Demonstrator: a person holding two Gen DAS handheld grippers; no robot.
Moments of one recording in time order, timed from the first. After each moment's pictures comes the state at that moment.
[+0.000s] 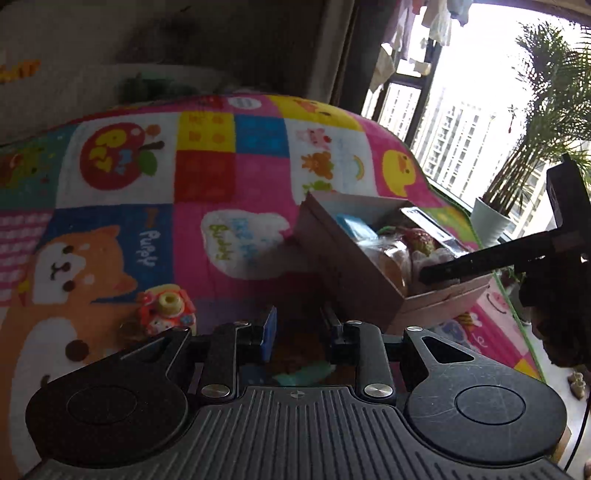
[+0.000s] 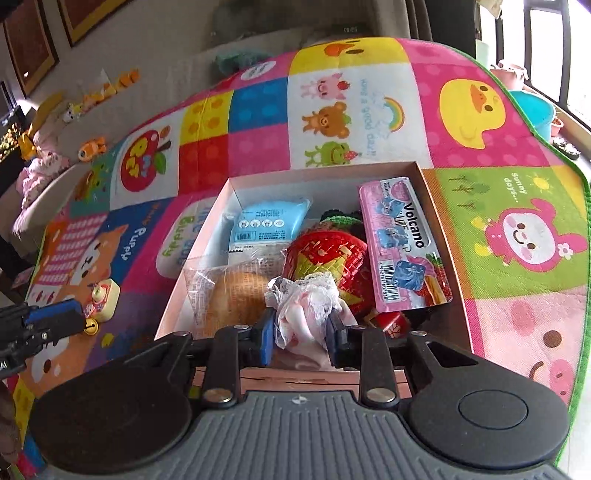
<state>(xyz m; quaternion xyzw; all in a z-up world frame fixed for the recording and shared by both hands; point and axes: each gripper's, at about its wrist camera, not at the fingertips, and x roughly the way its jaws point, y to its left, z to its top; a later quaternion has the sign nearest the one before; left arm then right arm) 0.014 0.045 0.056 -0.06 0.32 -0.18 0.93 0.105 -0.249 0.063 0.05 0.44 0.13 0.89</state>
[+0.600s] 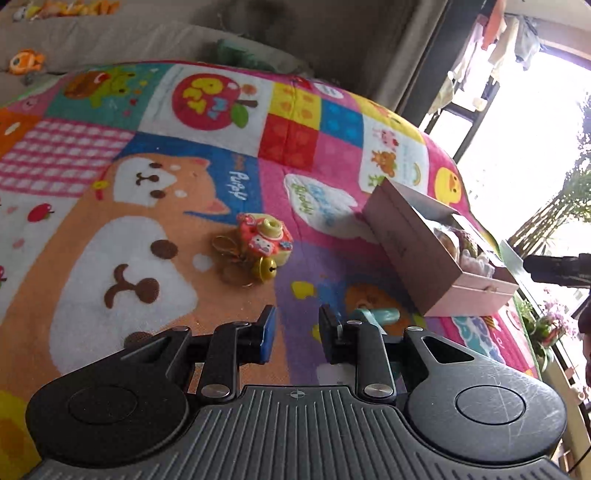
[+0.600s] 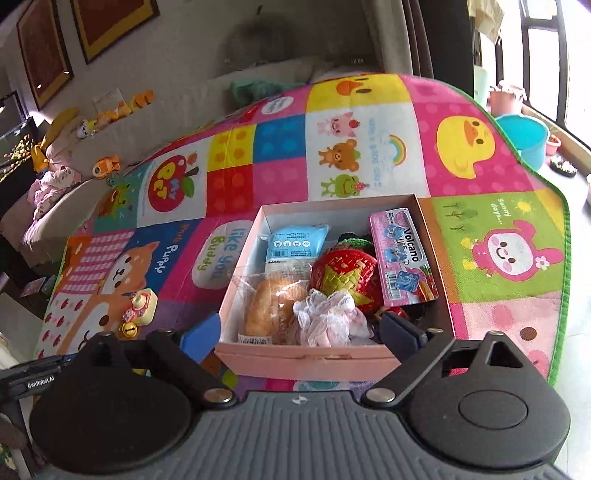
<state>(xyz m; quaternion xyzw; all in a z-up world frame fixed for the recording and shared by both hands) -0.024 0.113 0.026 -0.16 0.33 -0.12 0.92 0.023 -0.242 0.106 0.04 0.36 0.13 0.92</state>
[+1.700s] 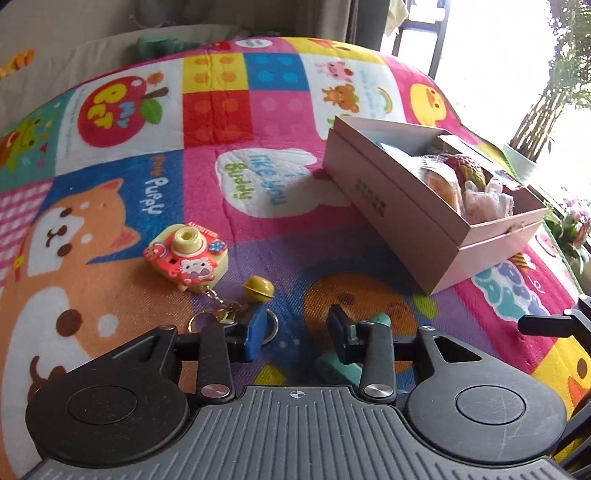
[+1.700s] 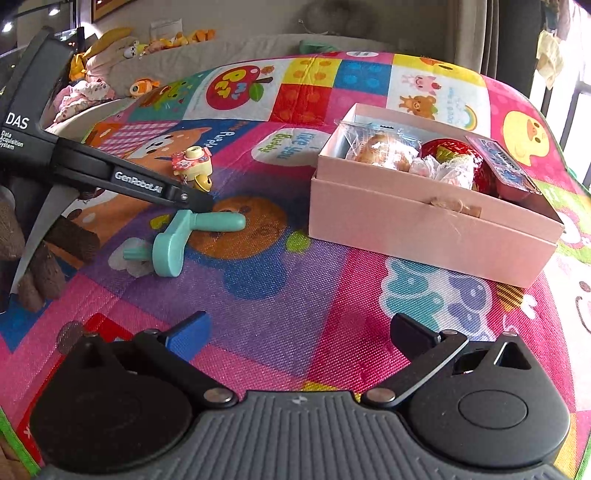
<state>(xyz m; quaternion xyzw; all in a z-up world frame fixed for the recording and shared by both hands) 0.040 0.024 0.016 0.01 0.38 -0.16 0.91 -0.037 -0.164 0.007 -0.08 0.36 0.17 0.91</state>
